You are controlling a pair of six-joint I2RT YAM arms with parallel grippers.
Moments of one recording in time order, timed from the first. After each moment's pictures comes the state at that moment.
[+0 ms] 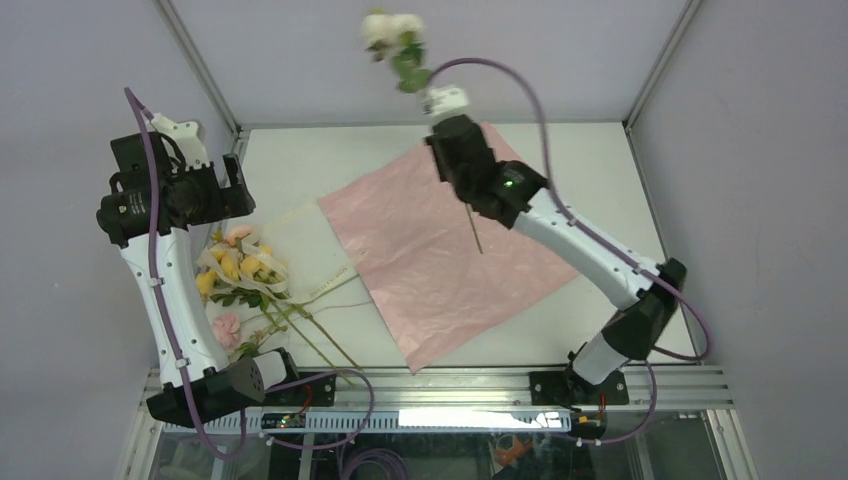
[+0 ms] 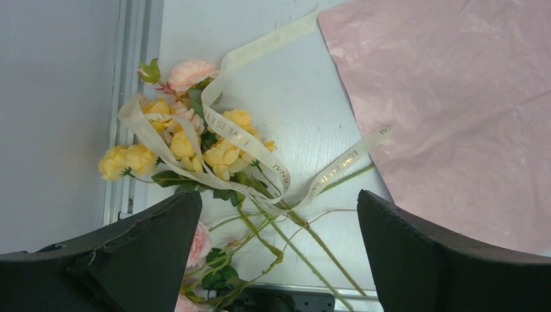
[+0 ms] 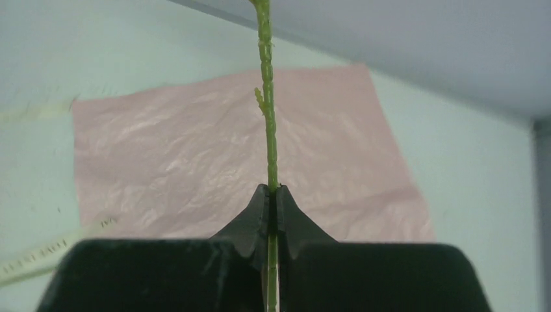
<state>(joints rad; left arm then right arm) 0.36 1.20 1.66 -1.23 0.23 0.09 1.00 1.67 1.82 -0.61 0.67 -0.15</state>
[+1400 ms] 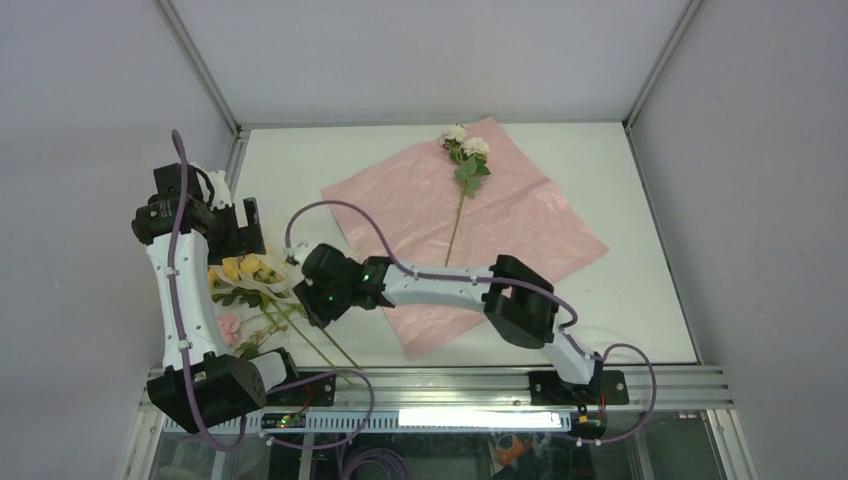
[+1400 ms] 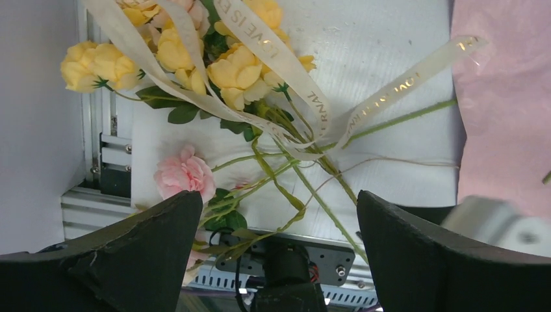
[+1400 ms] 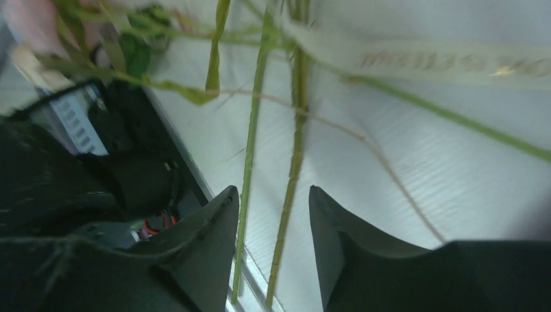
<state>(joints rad) 0.36 1.17 1.33 -1.26 0.11 0.12 1.25 2.13 1.76 -0.40 -0.07 0.44</state>
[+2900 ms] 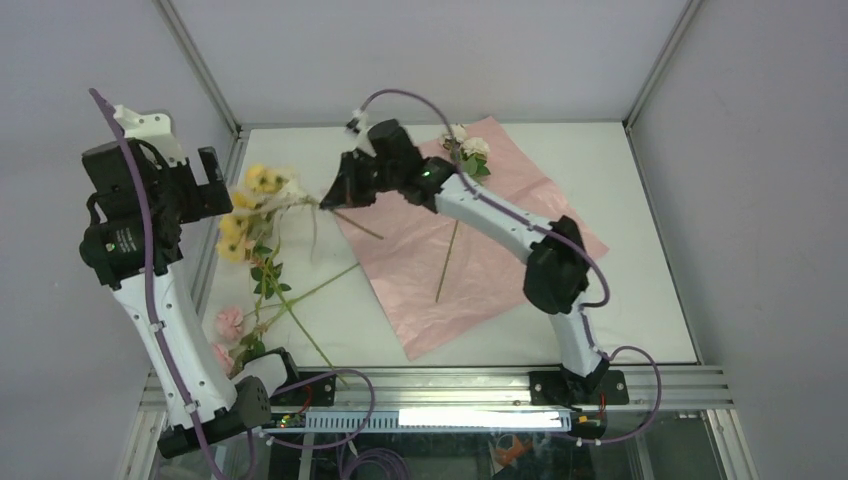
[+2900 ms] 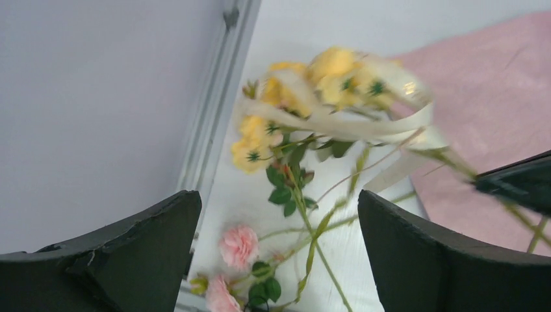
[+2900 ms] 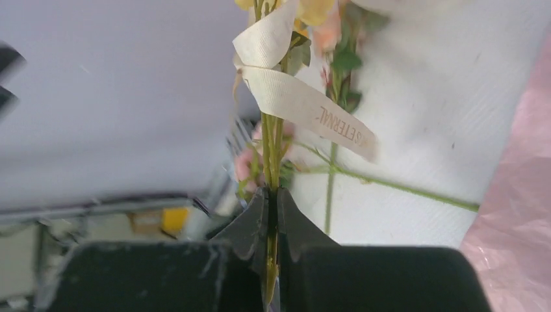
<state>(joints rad) 0.37 1.09 1.67 -1.18 0.06 0.10 0.95 2.16 2.05 -0.41 -0.47 0.71</state>
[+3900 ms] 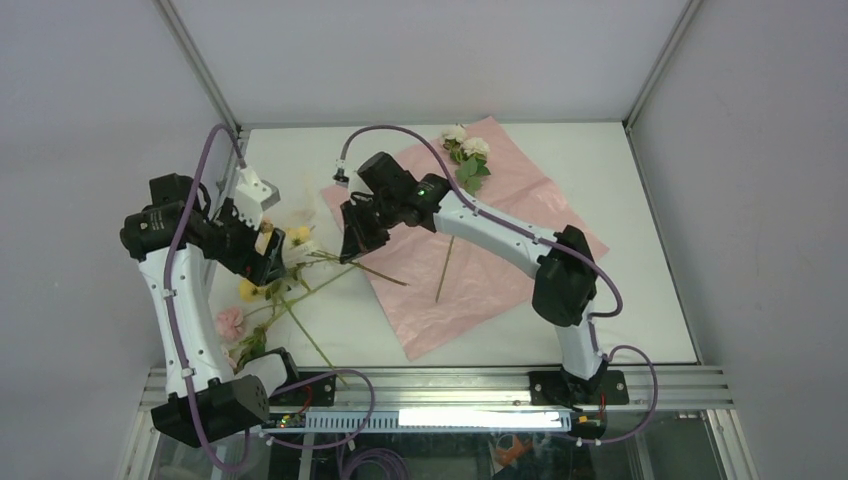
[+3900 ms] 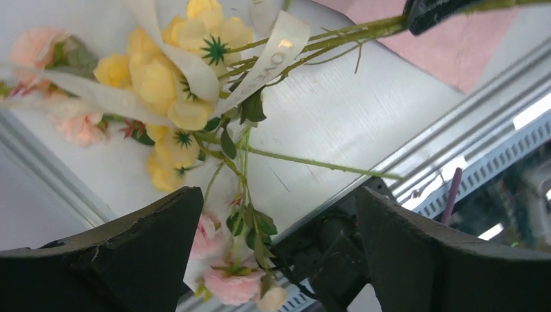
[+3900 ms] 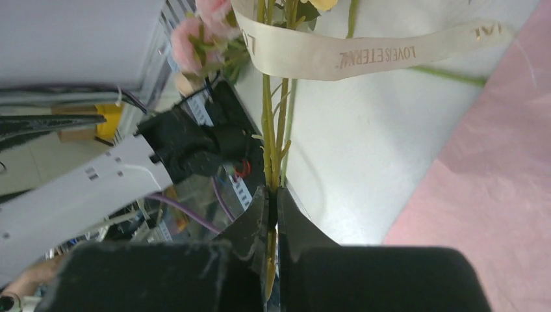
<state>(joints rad) 0.36 1.11 1.44 -1.51 0.53 0.77 0.97 2.02 1.92 -0.66 -0.51 0.54</state>
